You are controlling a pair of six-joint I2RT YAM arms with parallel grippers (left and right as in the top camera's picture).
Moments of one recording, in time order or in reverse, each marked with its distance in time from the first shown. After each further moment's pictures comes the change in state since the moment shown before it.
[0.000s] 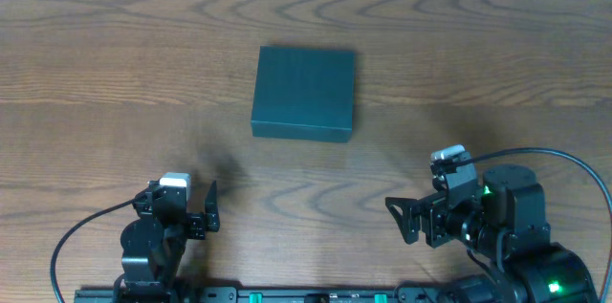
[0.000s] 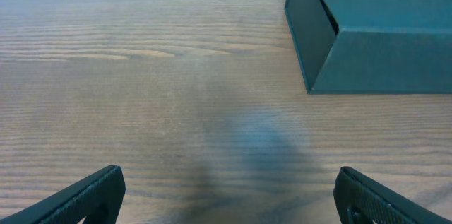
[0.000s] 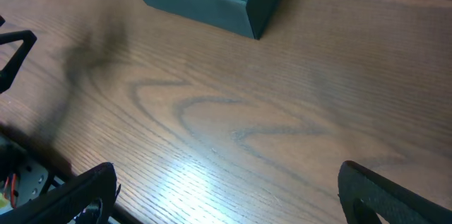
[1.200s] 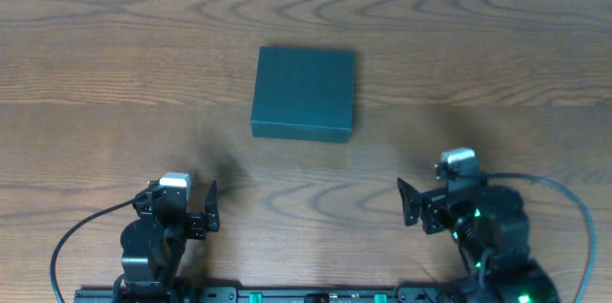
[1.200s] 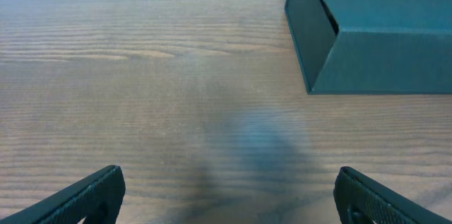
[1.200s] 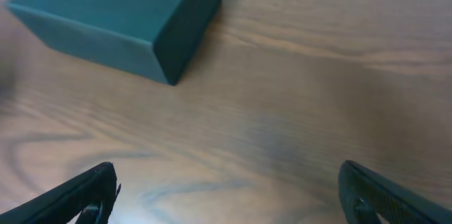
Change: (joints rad) left arm 0.000 -0.001 0.000 0.000 0.000 0.000; right arm 0.000 -0.238 -0.379 0.387 0.260 -0.039
